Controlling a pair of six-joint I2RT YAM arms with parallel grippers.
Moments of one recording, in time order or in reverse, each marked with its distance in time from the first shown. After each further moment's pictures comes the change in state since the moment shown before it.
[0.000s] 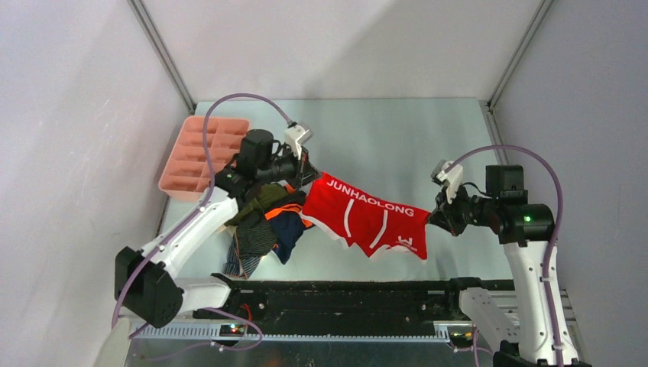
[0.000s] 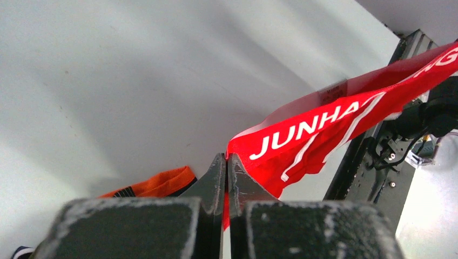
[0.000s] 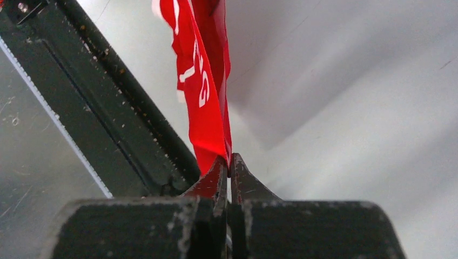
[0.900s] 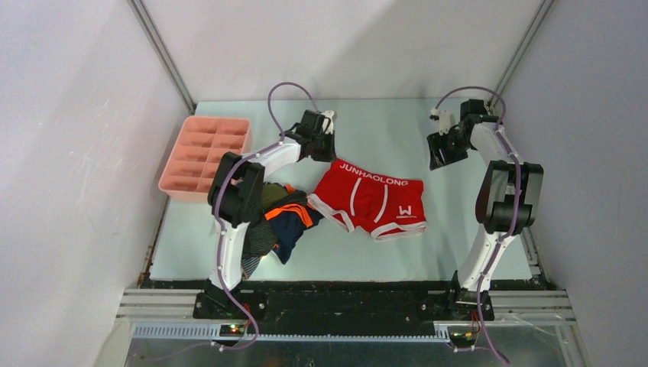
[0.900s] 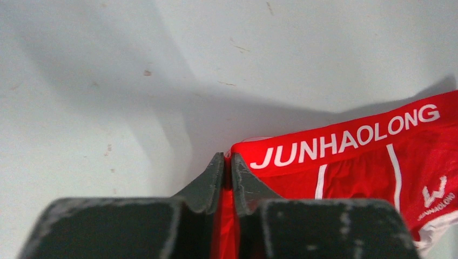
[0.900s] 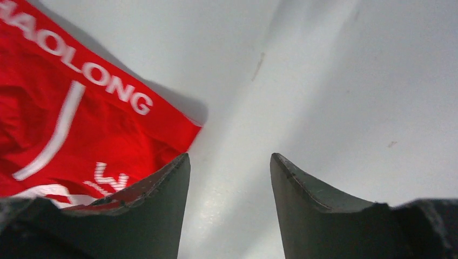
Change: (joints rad) left arm 0.019 0.937 0.596 -0.018 -0.323 -0.241; right arm -0.128 1.095 0.418 0.405 0.368 0.156
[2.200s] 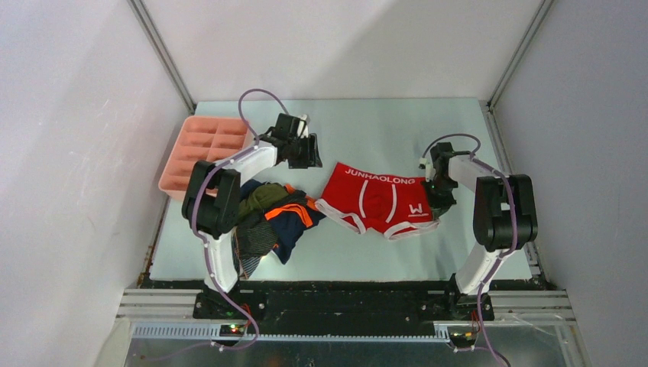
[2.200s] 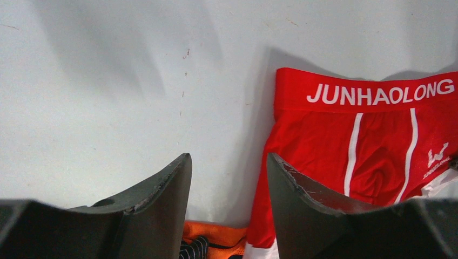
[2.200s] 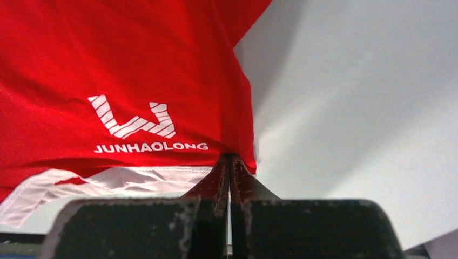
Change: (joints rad) left arm 0.098 -0.212 -0.227 -0.063 0.013 -0.072; right arm 0.164 -0.163 -0.481 0.001 0.305 0.369
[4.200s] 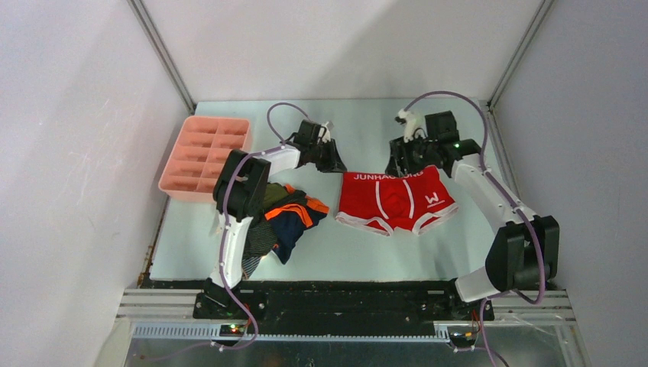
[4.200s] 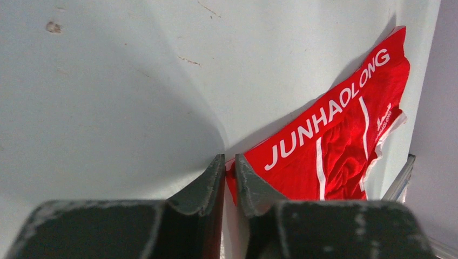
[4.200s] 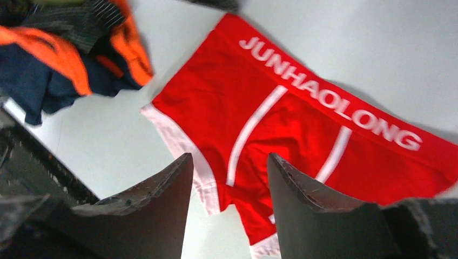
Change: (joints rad) left arm -0.072 0.304 0.159 0.217 0.281 -0.199; right arm 0.162 -0.308 0.152 0.222 -0.421 -0.013
